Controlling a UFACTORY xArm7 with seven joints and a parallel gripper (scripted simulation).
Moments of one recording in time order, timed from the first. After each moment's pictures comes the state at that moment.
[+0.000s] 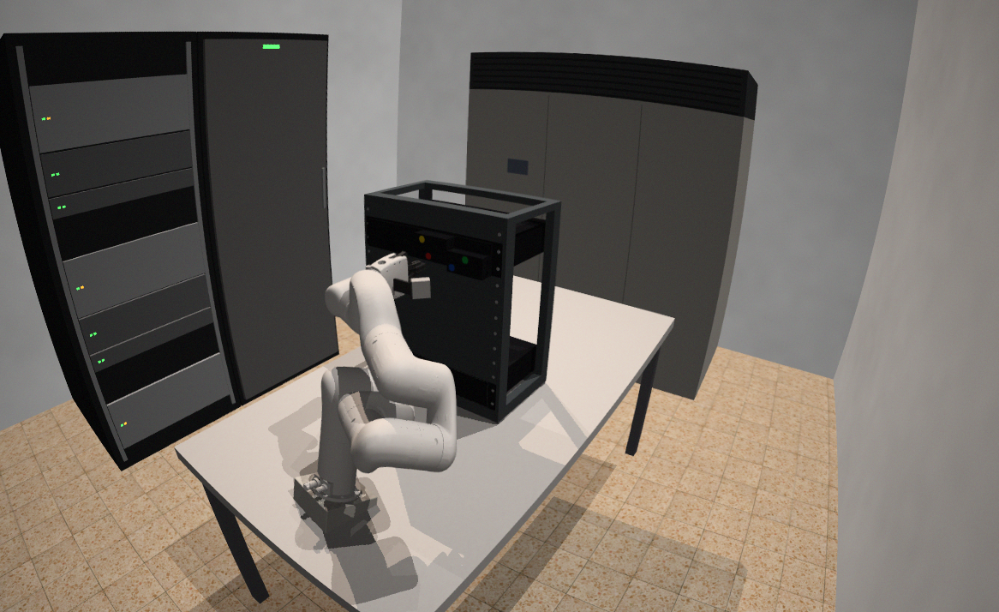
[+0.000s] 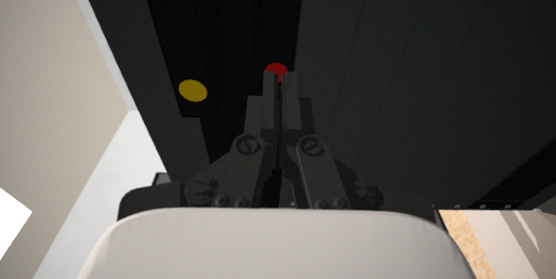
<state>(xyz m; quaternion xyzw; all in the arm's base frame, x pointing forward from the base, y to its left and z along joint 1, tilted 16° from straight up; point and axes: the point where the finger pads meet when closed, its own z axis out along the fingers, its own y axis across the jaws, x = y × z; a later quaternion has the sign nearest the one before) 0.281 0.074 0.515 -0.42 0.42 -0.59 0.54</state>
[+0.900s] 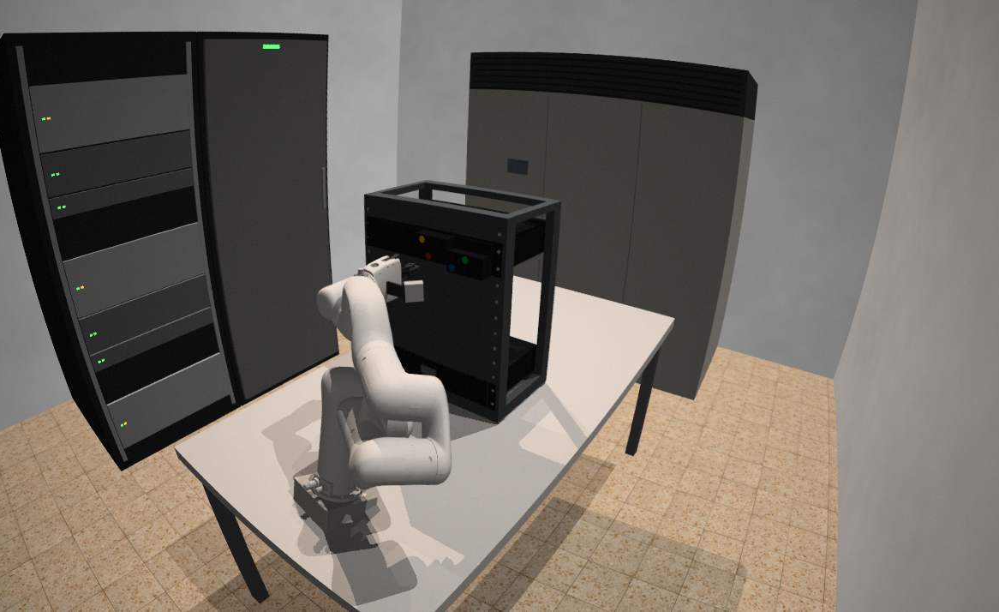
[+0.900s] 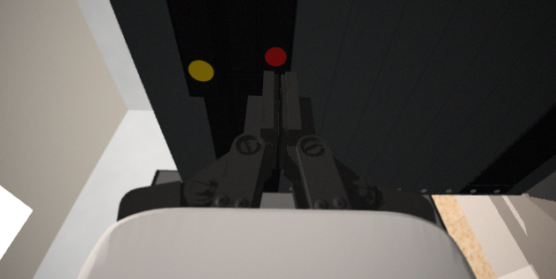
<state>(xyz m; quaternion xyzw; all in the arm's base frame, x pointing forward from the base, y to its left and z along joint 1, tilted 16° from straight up) 0.256 0.073 0.508 -0.43 0.42 -0.59 0.54</state>
